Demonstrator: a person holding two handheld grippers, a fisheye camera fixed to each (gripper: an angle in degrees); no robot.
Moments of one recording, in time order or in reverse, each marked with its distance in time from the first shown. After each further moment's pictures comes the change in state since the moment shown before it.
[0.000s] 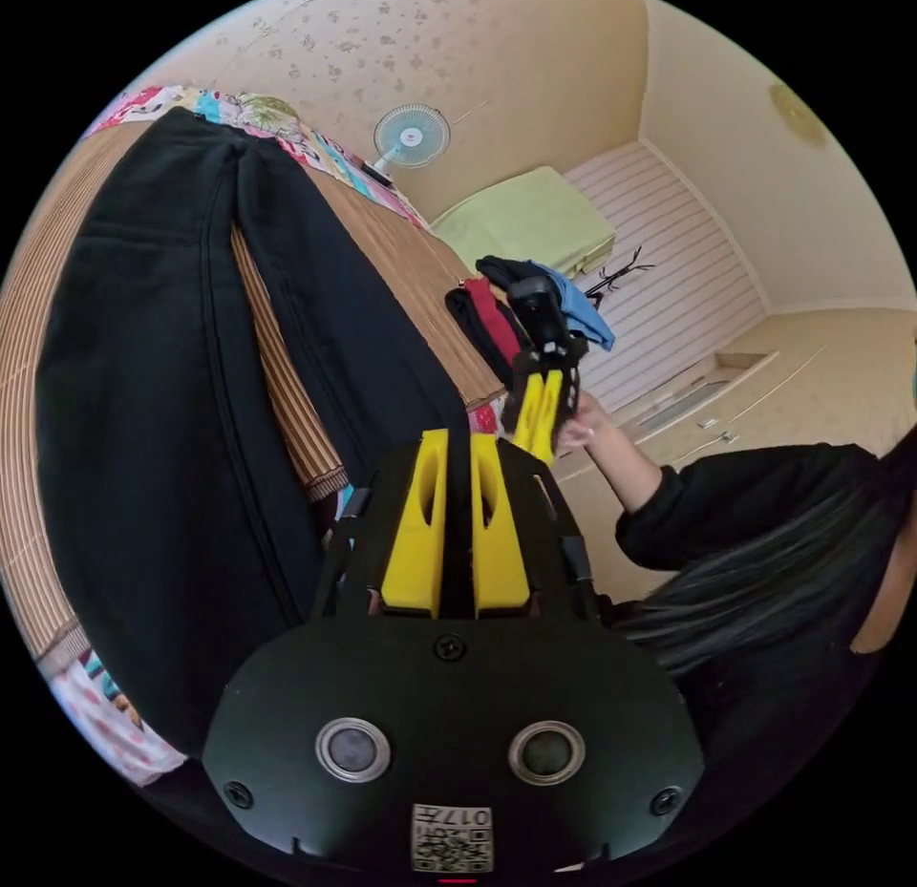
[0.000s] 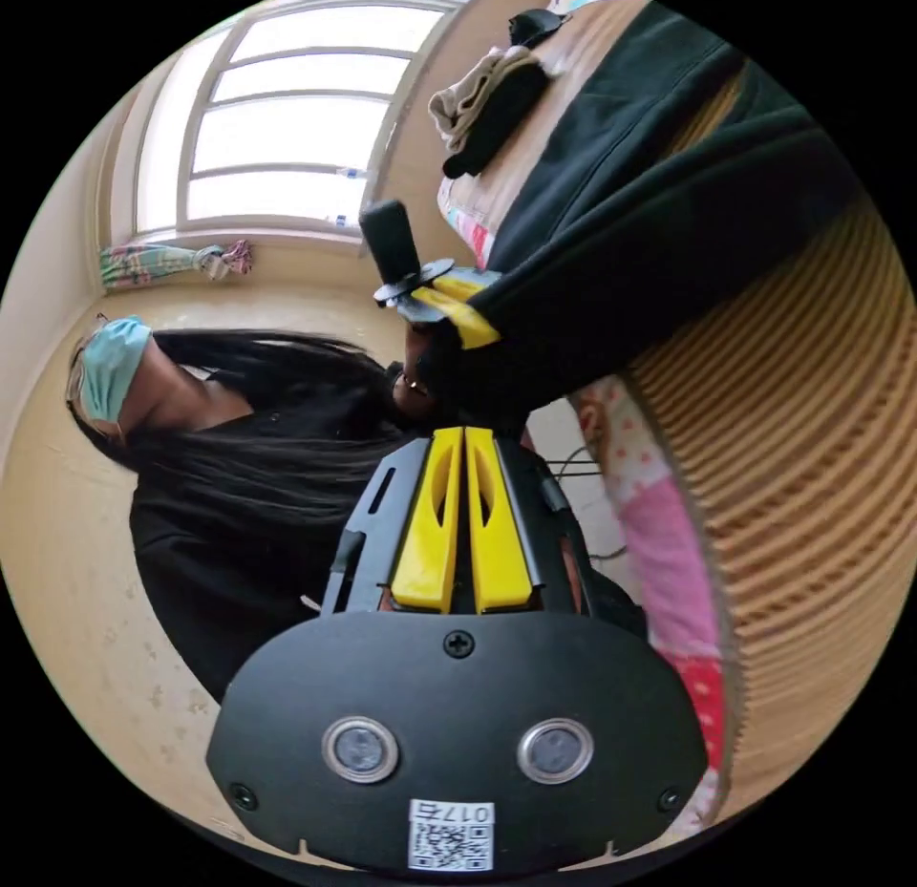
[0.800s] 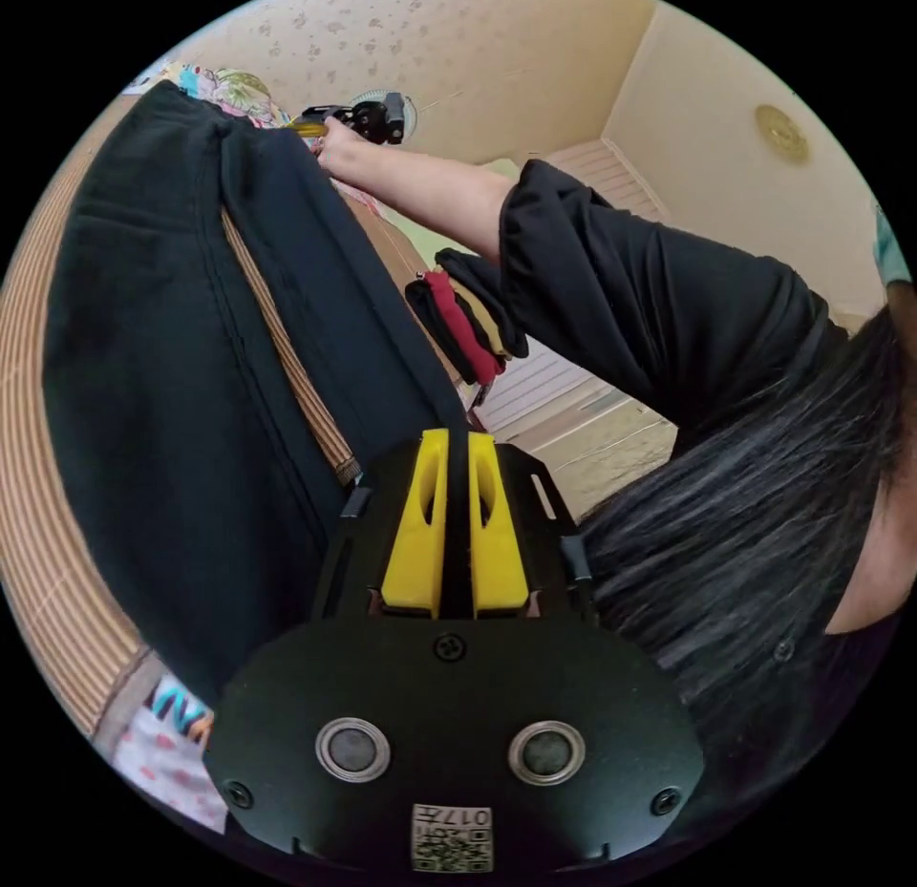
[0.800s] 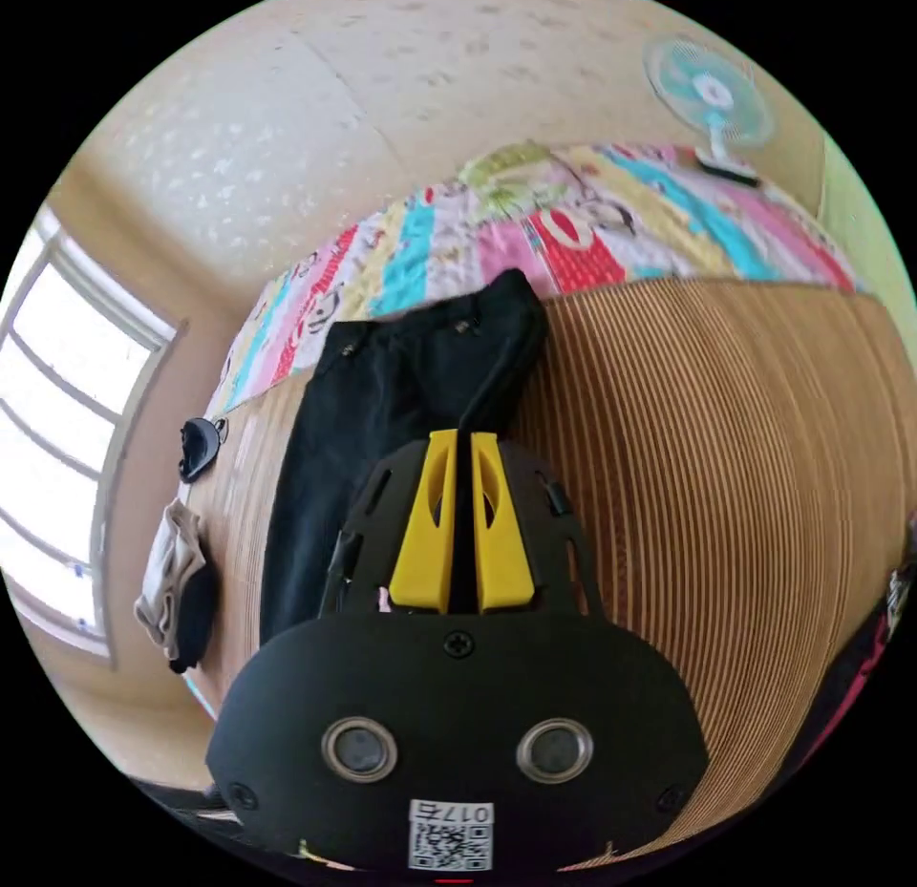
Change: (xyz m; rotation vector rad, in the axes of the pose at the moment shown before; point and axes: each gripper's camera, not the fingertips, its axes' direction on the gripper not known) left arm -0.019 -0.030 -0.086 -0.040 0.176 0.049; right arm 0.059 -0.382 -0.177 0.894 0.909 0.424
